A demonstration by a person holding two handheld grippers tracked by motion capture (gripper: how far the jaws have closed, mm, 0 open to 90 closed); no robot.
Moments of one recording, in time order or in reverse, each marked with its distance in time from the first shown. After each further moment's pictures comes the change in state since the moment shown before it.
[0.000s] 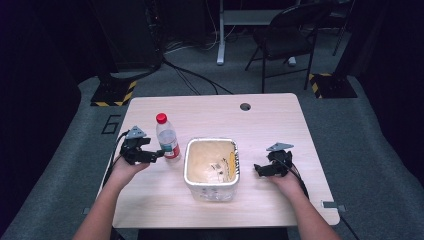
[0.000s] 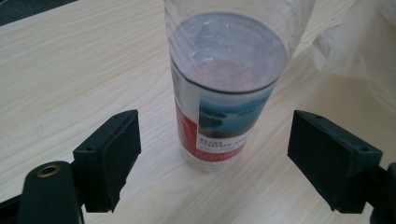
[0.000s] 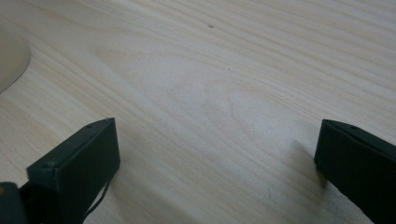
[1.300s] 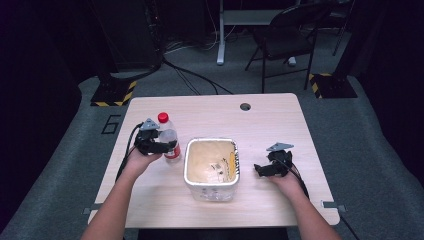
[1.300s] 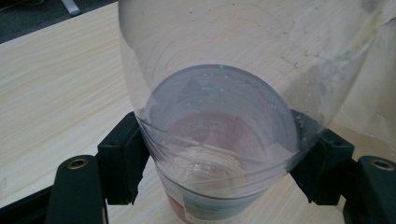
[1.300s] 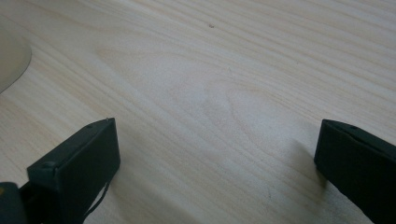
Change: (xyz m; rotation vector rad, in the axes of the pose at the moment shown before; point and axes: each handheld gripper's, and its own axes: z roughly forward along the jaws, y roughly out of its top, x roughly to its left) left arm -0.005 0.024 0.037 -0.020 -0.022 0.027; right arm 0.000 0.000 0.000 0.000 0.003 -0.002
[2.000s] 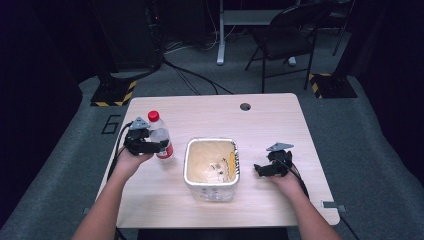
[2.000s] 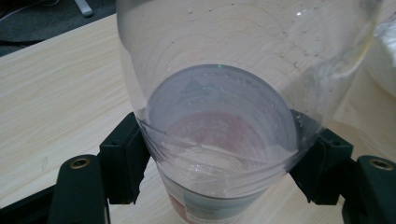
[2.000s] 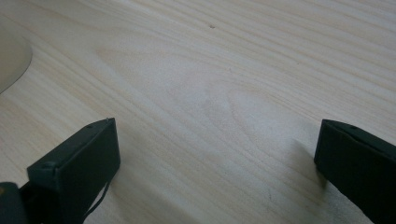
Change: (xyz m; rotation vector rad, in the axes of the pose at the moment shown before) left arm 0.002 0.005 -0.039 -0.005 0.030 -0.012; right arm 0.000 0.000 0.000 0.003 0.002 0.001
